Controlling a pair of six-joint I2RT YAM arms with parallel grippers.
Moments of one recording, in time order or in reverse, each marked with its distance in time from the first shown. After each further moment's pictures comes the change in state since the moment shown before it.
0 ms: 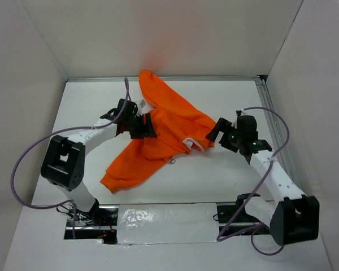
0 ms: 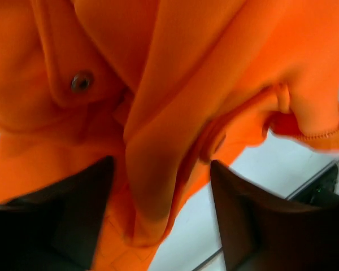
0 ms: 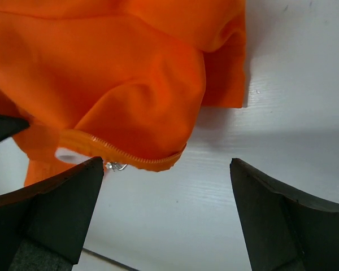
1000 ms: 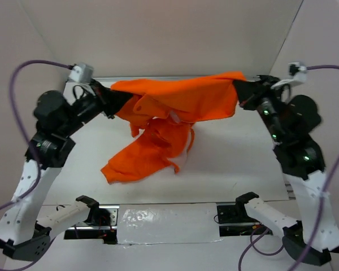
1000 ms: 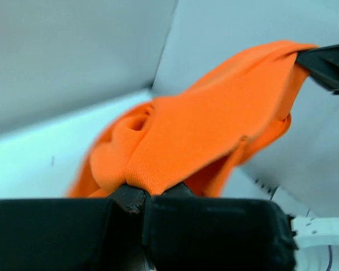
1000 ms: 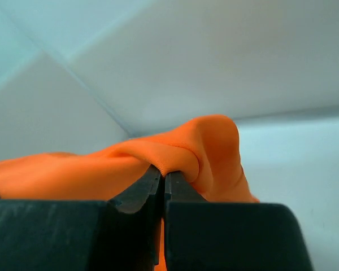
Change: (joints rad) left arm -0.032 -0.640 0.281 0.008 -0.025 0.103; right arm 0.238 -0.073 0.727 -0.064 0.304 -0.041
